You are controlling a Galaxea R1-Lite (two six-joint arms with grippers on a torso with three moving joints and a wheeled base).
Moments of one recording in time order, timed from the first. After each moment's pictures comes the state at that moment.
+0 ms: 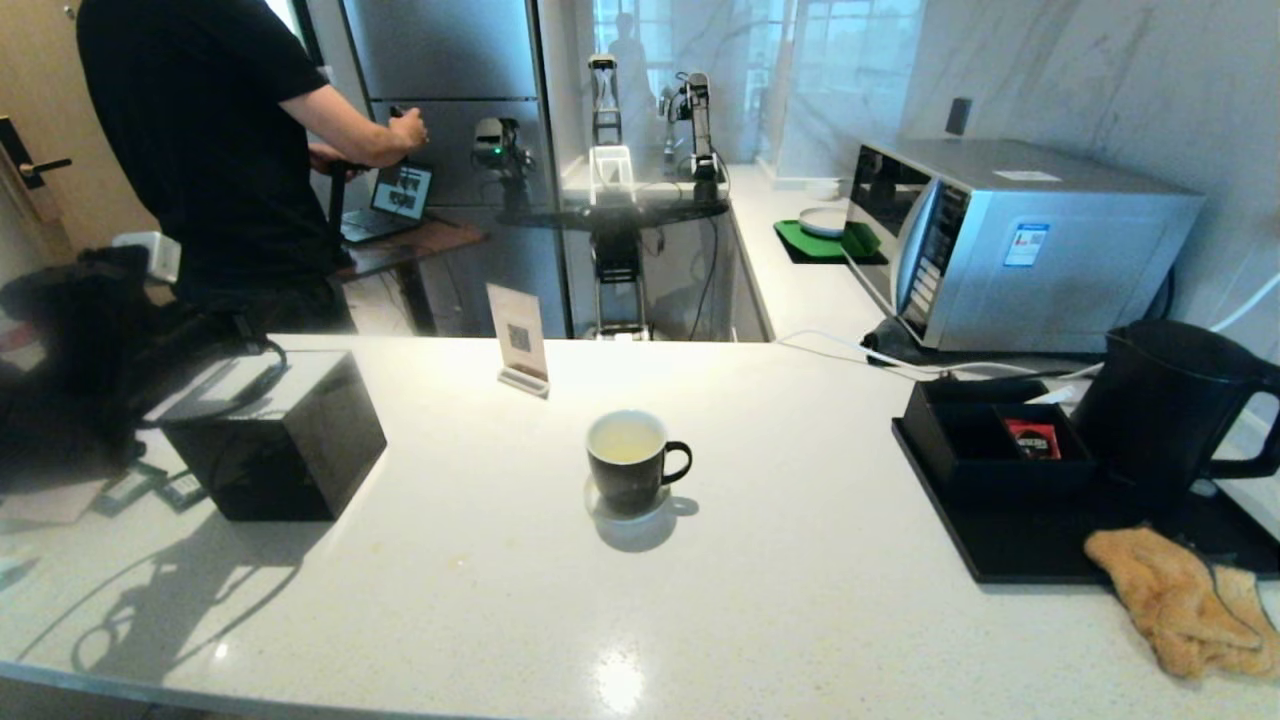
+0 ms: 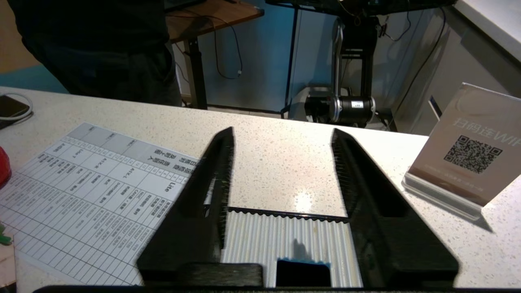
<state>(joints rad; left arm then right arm) 0.35 2.09 -1.10 -0.96 -0.26 -0.06 0.00 0.00 0.00 0.00 0.01 -0.10</state>
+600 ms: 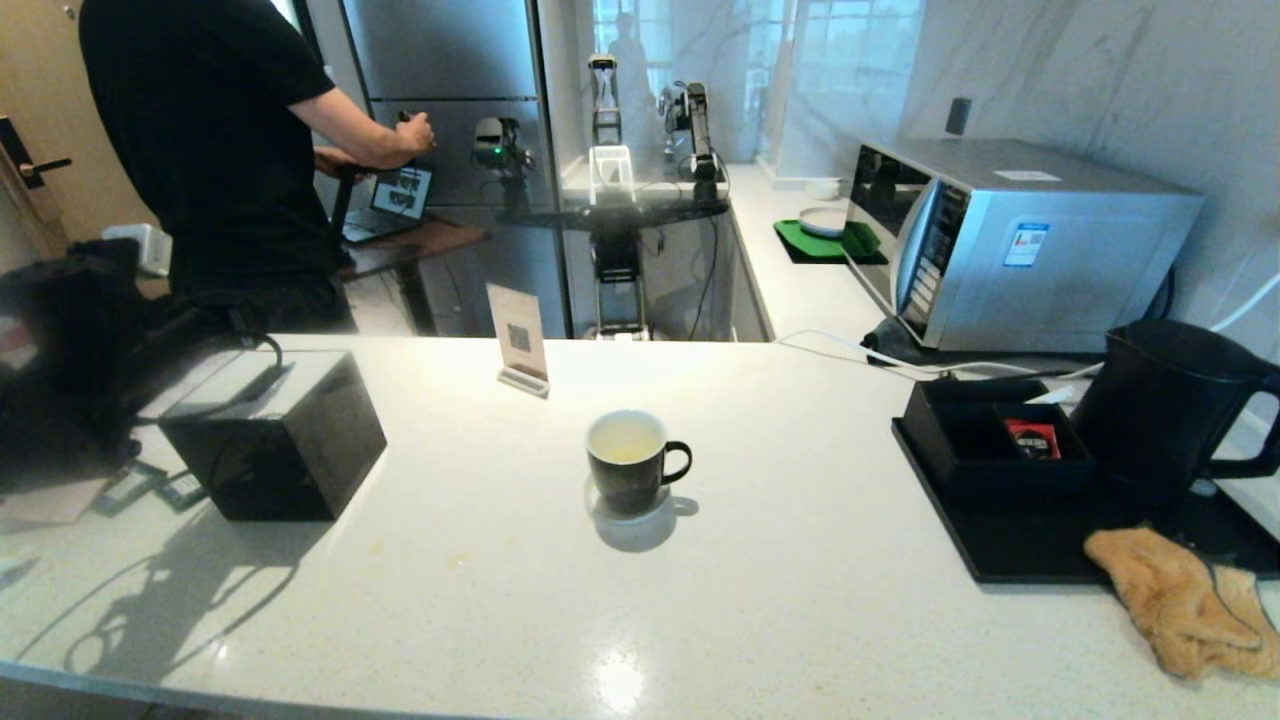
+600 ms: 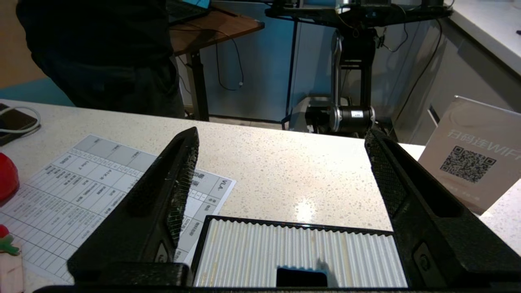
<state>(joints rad) 0.35 2.07 -1.09 -0.99 -0.26 -0.06 0.00 0.00 0.00 0.00 0.01 -0.10</state>
